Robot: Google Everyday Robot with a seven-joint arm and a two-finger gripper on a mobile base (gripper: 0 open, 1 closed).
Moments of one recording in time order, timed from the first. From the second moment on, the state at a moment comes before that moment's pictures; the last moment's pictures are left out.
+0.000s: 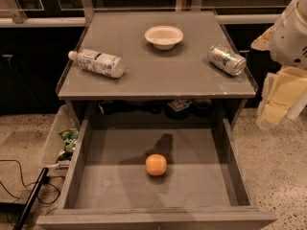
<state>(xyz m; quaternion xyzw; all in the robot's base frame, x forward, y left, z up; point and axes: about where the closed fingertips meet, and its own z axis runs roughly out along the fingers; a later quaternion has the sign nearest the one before) 0.438 -0.217 0.976 -0.60 0.78 -0.03 0.16</state>
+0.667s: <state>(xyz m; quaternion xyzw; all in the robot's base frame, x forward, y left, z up) 0.439 -0.200 0.918 -0.61 0.78 0.00 0.16</state>
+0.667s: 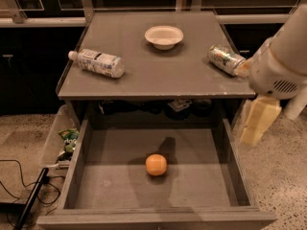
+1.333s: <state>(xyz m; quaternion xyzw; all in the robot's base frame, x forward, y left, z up) 0.429 -0.175 0.820 -0.63 0.76 0.04 0.15</state>
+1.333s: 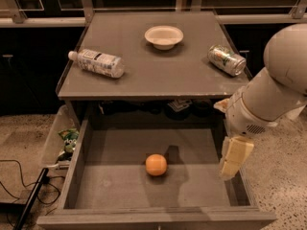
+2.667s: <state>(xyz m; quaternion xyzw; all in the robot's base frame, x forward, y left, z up) 0.439 -0.111 0.712 -0.58 0.76 0.17 0.24</state>
